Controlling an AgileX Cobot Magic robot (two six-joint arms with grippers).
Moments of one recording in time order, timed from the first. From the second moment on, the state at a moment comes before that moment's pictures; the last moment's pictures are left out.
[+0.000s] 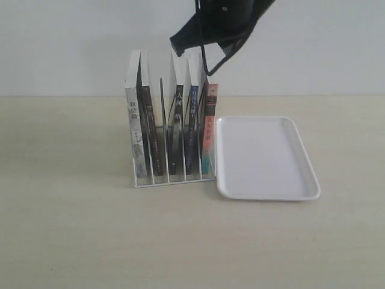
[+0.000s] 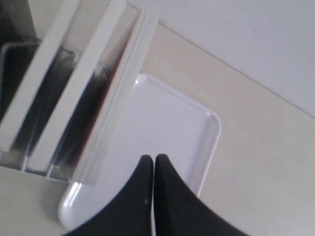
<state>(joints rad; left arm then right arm) -0.02 0.00 0.00 -0.02 0.33 0.10 0.71 1.97 -2.01 -0.49 1.22 0.24</state>
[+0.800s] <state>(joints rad) -0.02 0.00 0.00 -0.02 0.33 0.10 0.45 1.65 -1.39 -0.11 0.60 0.27</state>
